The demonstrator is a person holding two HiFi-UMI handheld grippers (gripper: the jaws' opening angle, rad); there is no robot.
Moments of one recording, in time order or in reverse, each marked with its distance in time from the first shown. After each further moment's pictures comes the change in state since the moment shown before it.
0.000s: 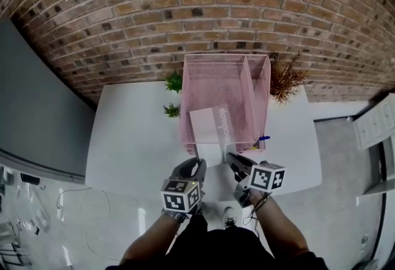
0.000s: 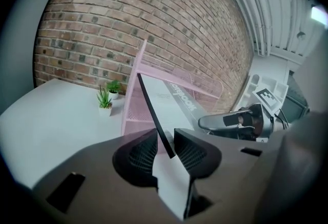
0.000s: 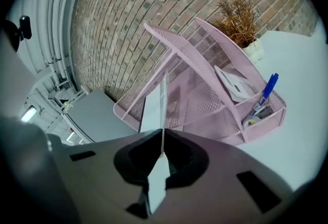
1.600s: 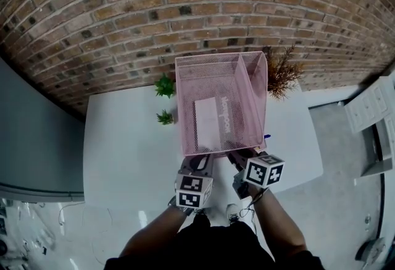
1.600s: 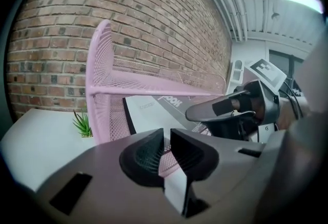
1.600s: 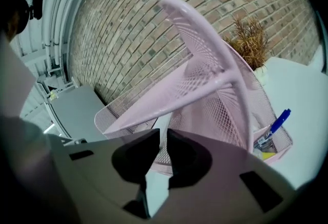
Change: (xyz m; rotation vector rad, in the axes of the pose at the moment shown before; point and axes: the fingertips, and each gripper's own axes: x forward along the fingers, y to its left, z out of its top) left arm 0.052 -0.003 0.031 0.250 -0.033 -0.098; right arm 0.033 -0.001 0.045 -0.132 -0.113 -0.135
